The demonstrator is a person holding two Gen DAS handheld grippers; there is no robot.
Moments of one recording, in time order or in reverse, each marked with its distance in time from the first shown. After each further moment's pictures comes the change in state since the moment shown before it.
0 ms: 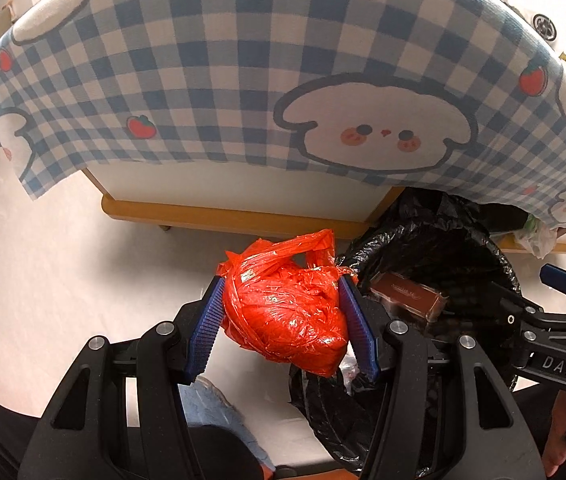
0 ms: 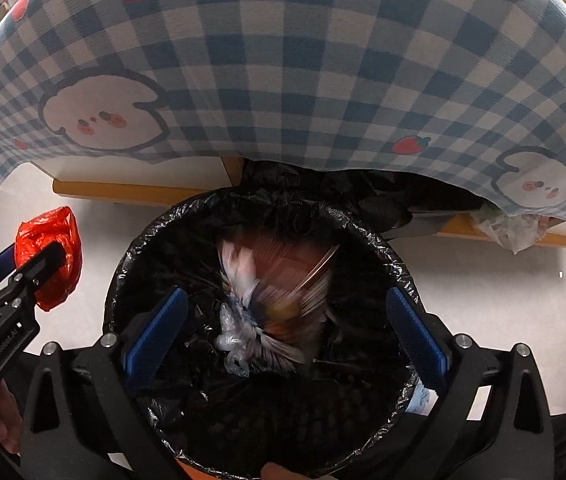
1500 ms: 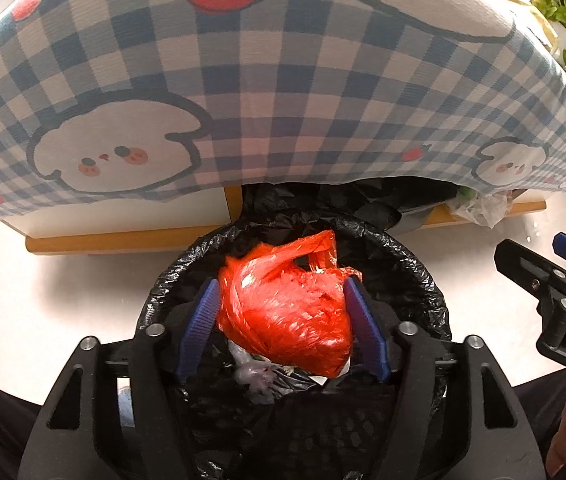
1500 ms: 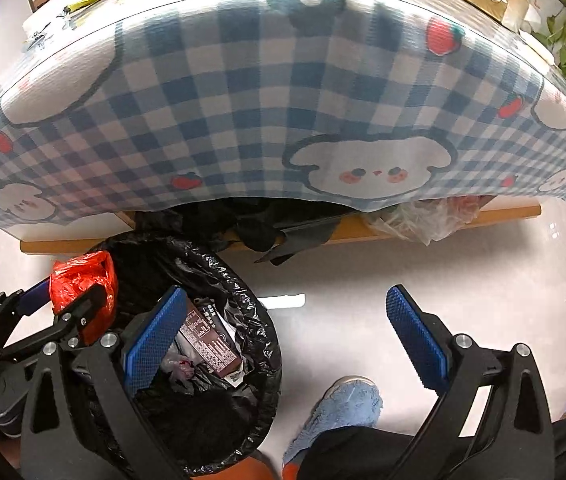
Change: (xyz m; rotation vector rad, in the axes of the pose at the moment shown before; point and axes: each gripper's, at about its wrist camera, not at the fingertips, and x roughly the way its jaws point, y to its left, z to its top) left arm 0.011 -0.144 0.006 0.163 0.034 -0.113; right arm -0.043 -0.128 -0.010 0.170 -0.102 -0.088
